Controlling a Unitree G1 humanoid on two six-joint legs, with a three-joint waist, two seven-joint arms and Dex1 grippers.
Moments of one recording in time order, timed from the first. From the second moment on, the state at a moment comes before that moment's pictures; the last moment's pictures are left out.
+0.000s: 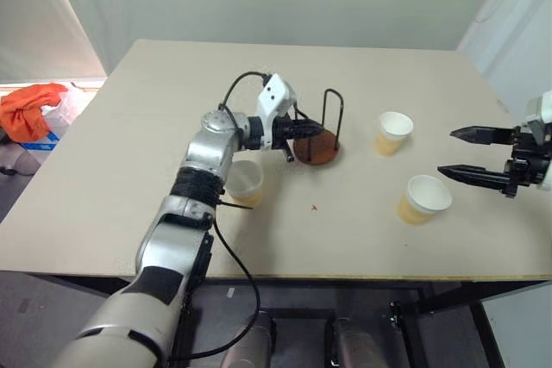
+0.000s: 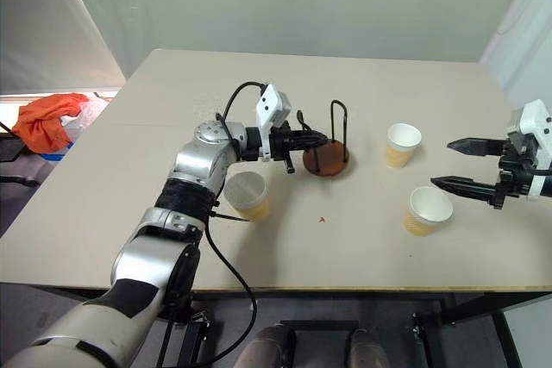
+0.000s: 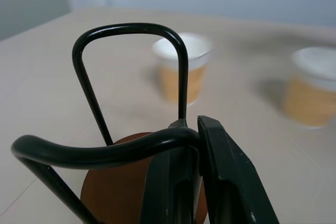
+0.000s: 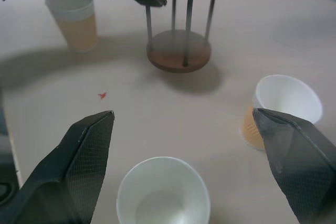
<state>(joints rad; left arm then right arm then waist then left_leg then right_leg) -1.00 0.30 -0.11 0.54 -0.18 0.34 -1.13 -0.37 -1.08 -0.30 -0.03 0.56 0.56 1.31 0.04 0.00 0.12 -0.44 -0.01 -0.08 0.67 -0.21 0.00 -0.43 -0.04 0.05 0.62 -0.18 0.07</state>
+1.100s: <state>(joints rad) -0.70 0.49 -0.32 -0.02 -0.25 0.58 -1.18 -0.33 -1.15 -0.16 -0.27 0.51 0.56 1.33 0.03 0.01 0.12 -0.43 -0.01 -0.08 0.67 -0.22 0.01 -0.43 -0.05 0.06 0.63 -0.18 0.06</state>
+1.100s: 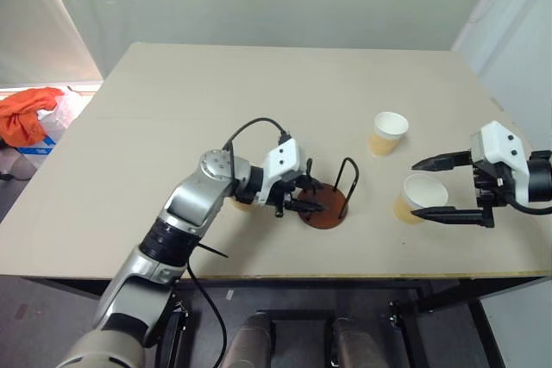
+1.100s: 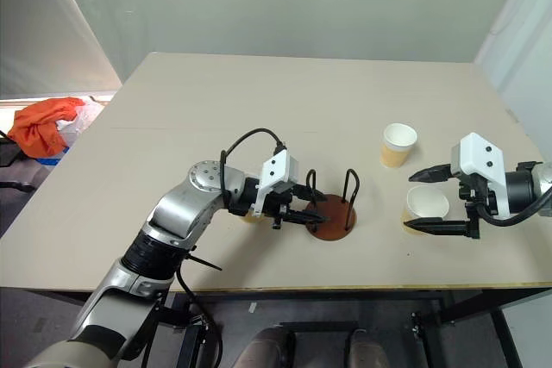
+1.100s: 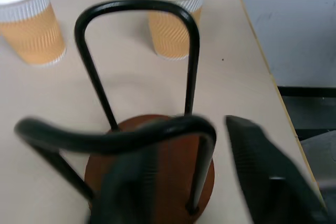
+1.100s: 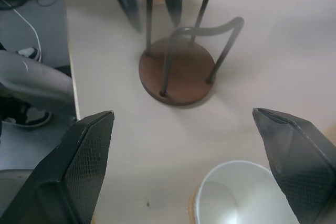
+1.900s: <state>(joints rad) -0.56 0.99 0.18 -0.36 -0.62 0.69 -1.34 -0.35 -1.11 0.13 0.00 0.19 0.31 1.36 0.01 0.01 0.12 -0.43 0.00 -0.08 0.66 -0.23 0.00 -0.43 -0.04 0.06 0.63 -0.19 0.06</state>
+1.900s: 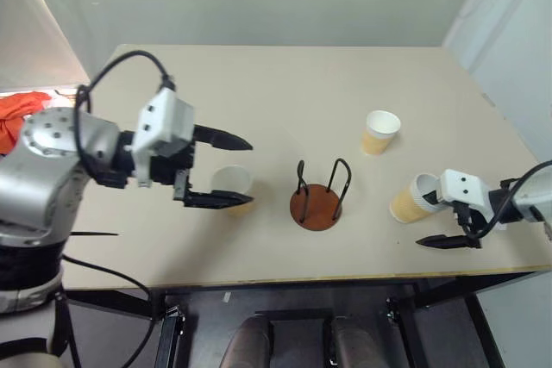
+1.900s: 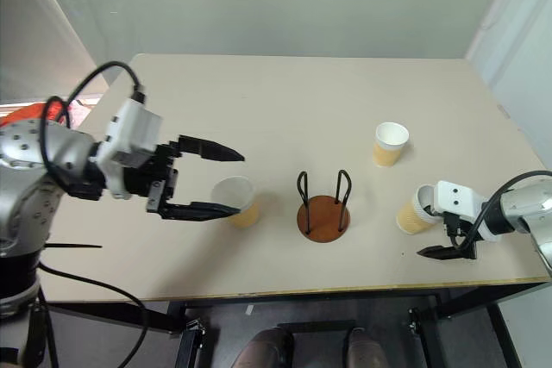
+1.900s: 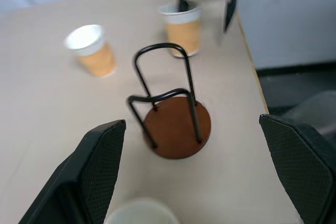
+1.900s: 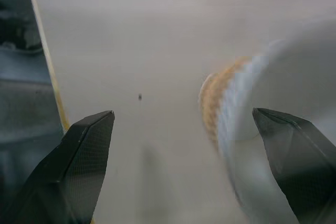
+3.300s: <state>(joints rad) -0.36 1.09 0.32 -0.40 -0.69 0.65 -1.18 -1.07 -0.84 0.49 0.17 0.38 0.10 1.61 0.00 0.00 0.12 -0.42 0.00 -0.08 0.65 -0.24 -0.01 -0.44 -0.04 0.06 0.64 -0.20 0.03</state>
